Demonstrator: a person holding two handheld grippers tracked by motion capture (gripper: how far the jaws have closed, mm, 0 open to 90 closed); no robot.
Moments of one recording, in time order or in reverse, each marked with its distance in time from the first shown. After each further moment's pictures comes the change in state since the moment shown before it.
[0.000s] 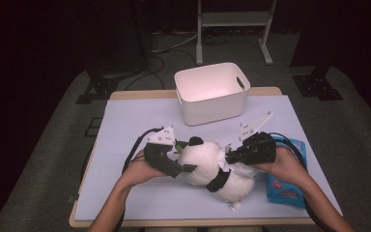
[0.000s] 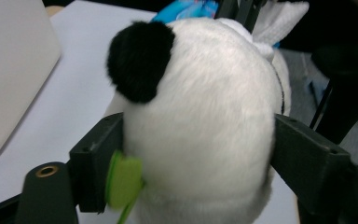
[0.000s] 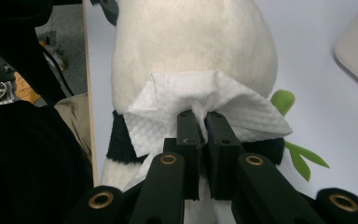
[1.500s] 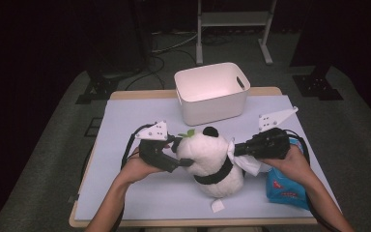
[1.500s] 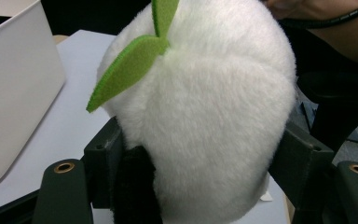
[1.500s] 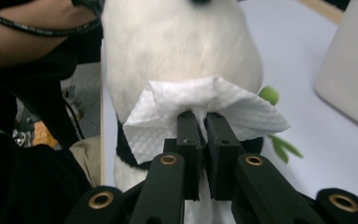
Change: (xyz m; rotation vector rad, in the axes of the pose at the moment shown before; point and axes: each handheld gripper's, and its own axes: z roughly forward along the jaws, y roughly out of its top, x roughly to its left) left arm 0.001 0.007 -0.014 -0.073 -0.007 0.030; right arm -0.013 -0.016 -0.026 -0.241 0.041 0.048
